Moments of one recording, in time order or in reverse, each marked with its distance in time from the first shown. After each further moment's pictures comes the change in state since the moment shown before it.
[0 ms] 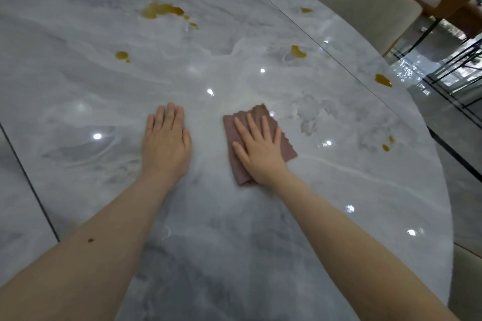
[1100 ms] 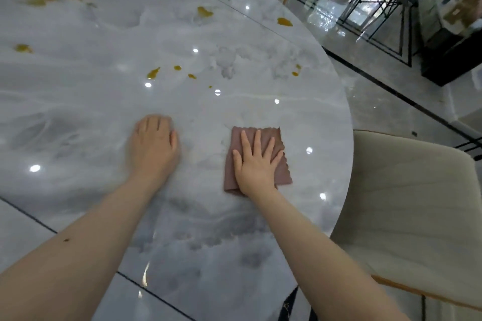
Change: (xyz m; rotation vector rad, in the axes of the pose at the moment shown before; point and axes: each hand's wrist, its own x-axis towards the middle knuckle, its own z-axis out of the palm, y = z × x) left_hand -0.102 0.068 -0.014 -0.142 -0.001 0.320; right_hand -0.213 0.000 0.019 0.110 0.026 0.692
